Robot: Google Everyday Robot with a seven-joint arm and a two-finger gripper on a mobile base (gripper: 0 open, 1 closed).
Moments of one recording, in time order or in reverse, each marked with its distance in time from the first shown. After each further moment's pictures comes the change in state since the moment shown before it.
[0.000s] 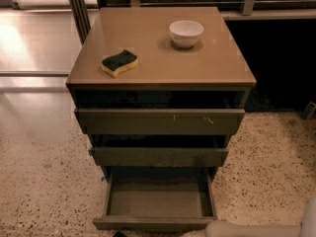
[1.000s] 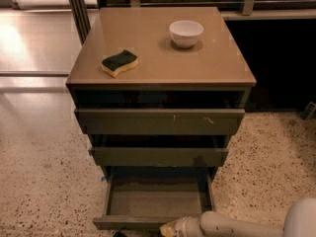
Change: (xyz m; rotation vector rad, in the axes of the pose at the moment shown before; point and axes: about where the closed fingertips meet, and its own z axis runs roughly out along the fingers) arm -0.052 -0.080 0.047 0.059 -0.151 -0.006
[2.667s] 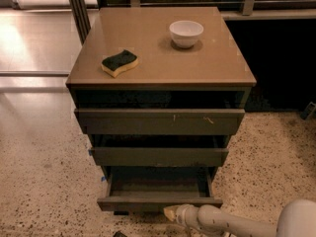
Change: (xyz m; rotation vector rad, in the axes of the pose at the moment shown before) arm -0.051 -0.070 0.012 0.185 -0.150 0.039
